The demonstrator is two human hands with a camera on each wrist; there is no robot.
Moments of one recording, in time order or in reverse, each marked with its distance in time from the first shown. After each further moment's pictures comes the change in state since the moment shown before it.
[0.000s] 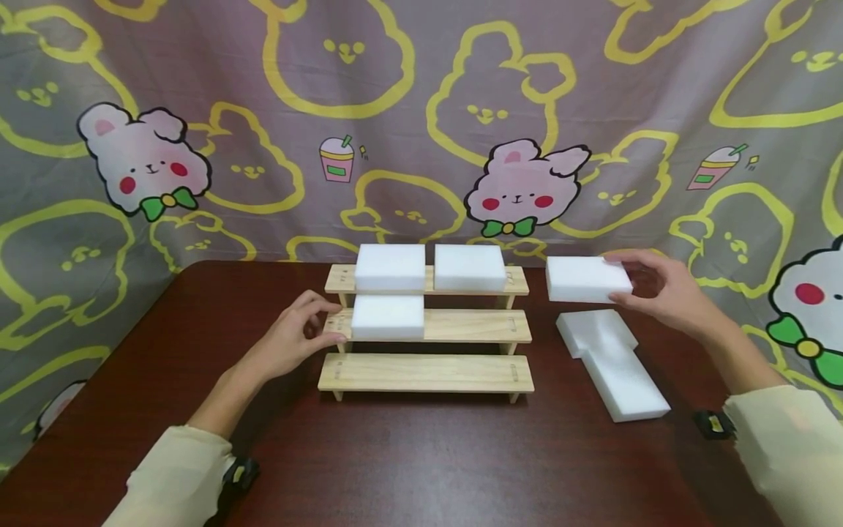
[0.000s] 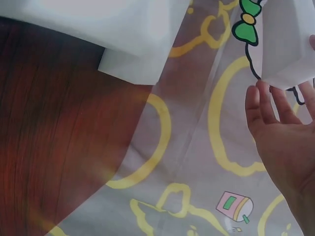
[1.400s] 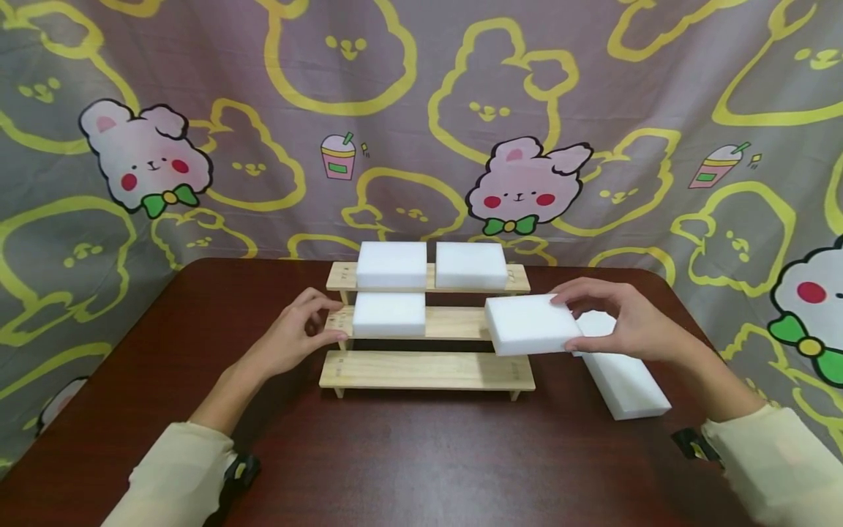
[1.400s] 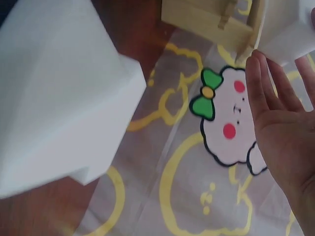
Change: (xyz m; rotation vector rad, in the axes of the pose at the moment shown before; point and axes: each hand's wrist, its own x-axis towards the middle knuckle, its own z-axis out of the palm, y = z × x) left_hand -0.001 0.002 0.000 0.006 -0.006 -0.018; right_hand -0.014 -0.053 0.040 0.100 -0.254 -0.338
